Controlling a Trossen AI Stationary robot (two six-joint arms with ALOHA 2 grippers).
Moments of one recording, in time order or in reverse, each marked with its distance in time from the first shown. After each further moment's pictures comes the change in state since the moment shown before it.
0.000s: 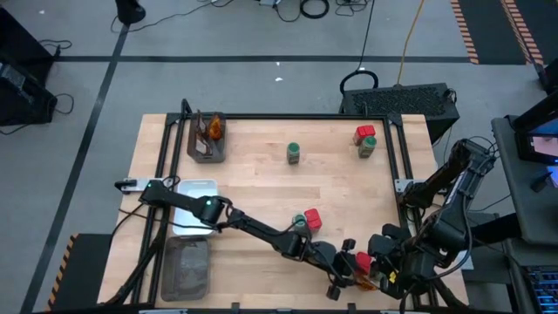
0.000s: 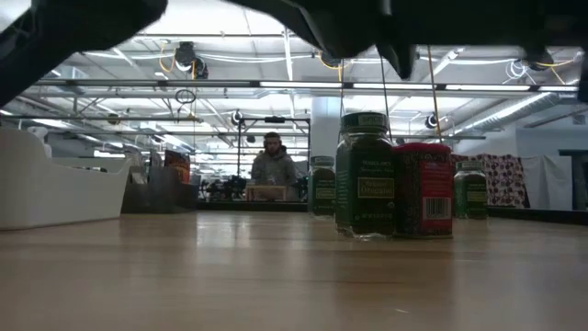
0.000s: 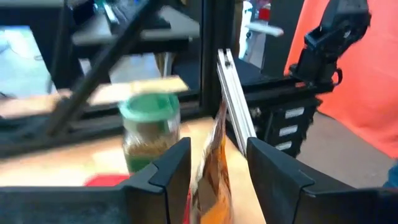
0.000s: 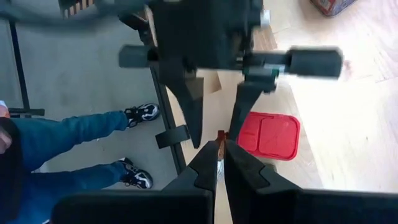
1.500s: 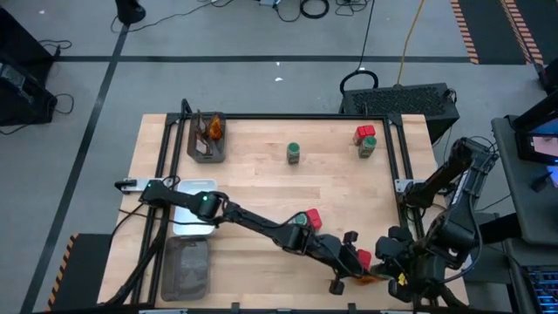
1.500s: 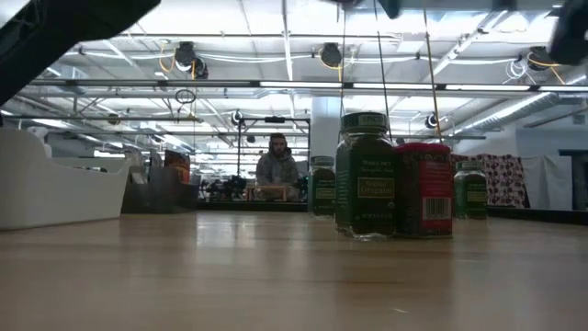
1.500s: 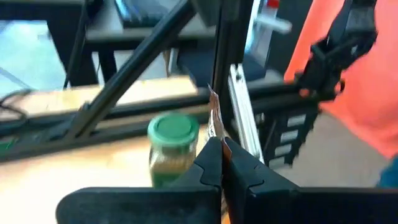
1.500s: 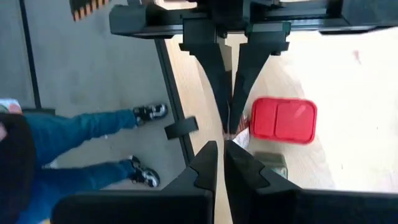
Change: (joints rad) left arm 0.026 -0.088 0.049 -0.213 -0.002 -0.036; right arm 0.065 -0.023 0.000 -0.003 0.034 0.066
